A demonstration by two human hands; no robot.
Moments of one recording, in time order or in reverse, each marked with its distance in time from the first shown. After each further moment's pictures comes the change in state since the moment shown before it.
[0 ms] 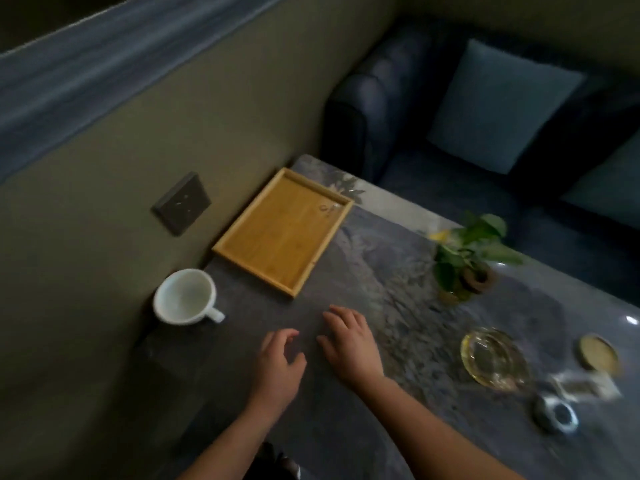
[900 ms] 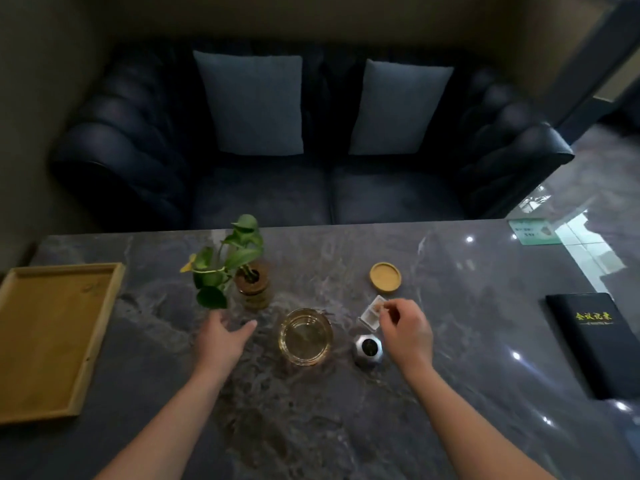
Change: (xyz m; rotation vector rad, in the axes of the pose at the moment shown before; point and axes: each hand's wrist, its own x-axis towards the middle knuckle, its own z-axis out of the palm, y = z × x) left_hand 0.046 0.167 0.207 0.080 -0.326 0.020; right_hand -0.192 0.282 -0.153 0.299 0.753 0.888
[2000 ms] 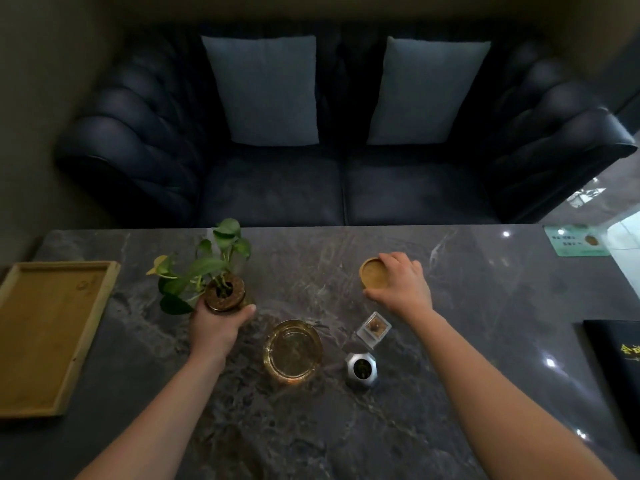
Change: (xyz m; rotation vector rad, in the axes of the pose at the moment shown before) left_hand 0.029 0.023 0.032 -0.210 0.198 -0.054; right_hand 0.132 -0.001 0.013 -0.259 -0.332 -0.210
